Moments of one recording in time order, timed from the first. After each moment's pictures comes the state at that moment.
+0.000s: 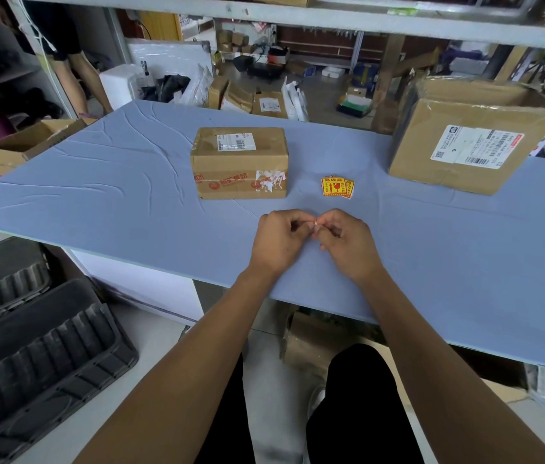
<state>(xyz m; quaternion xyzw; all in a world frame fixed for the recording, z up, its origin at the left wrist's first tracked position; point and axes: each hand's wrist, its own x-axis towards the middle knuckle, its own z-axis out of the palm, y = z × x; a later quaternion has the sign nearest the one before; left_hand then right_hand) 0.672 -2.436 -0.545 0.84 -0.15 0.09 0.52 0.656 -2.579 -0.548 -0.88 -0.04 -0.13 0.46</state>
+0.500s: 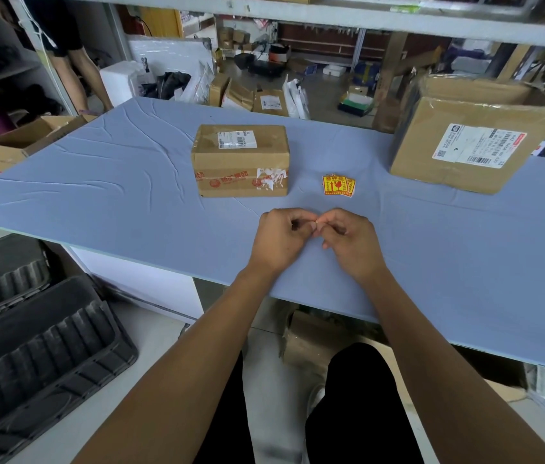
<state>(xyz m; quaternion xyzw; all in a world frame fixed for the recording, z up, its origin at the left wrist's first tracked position) 0.672 -2.435 -0.546 0.83 -0.14 0.08 0.53 0.654 -2.581 -0.546 -0.87 -0.03 -0.13 0.48</state>
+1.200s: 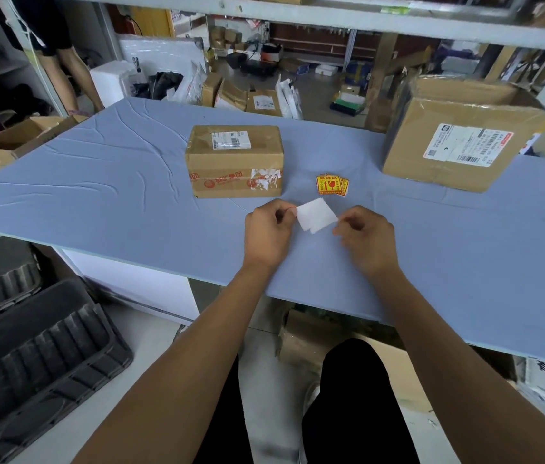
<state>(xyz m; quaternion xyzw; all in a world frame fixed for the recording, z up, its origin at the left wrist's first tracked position) 0.676 -2.433 -0.544 0.83 -0.05 0.12 0.54 0.646 -2.602 -0.537 -0.87 0.09 -0.16 0.45</state>
